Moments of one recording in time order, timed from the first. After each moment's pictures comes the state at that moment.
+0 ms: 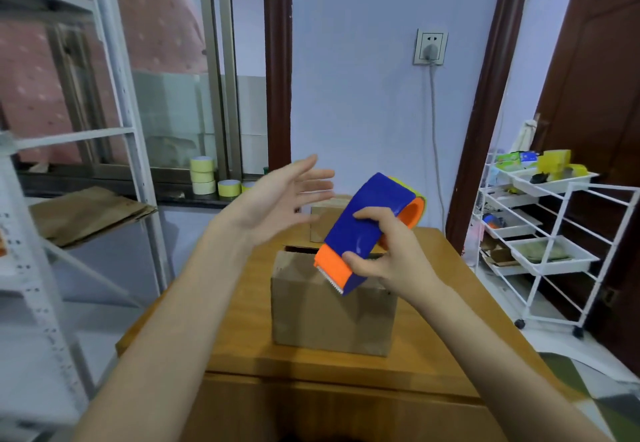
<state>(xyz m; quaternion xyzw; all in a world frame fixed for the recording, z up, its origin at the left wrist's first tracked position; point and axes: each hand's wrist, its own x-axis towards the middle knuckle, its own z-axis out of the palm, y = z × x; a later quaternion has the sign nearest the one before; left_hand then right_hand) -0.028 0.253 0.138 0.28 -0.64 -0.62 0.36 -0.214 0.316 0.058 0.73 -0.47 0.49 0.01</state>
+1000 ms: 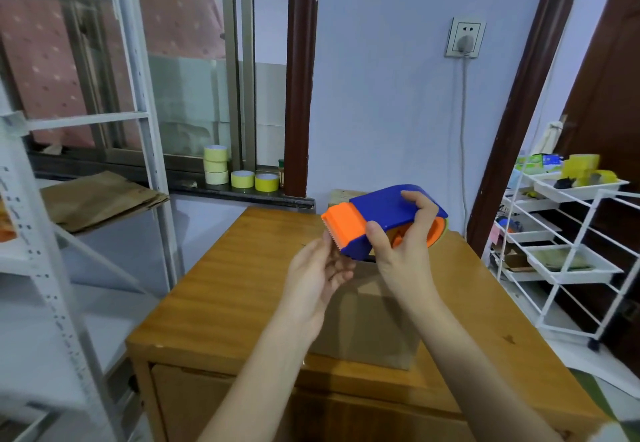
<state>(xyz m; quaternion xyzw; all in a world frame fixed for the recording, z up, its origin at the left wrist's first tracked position) -0.052 0.263 0.037 0.24 -0.40 -0.71 0.53 -0.172 0.281 0.053 0.57 -0.46 0.67 -0.06</state>
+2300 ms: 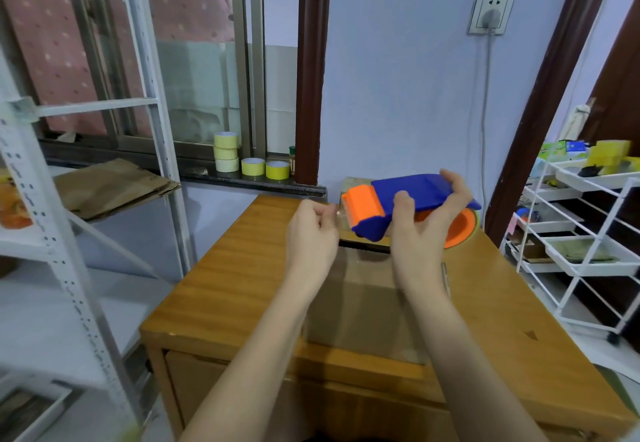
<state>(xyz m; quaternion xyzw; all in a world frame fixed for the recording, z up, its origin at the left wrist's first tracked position) -0.050 0.212 0.043 0.49 -0.62 -0.29 0.54 -0.162 0.258 0.054 0.46 -0.44 0.77 -0.05</state>
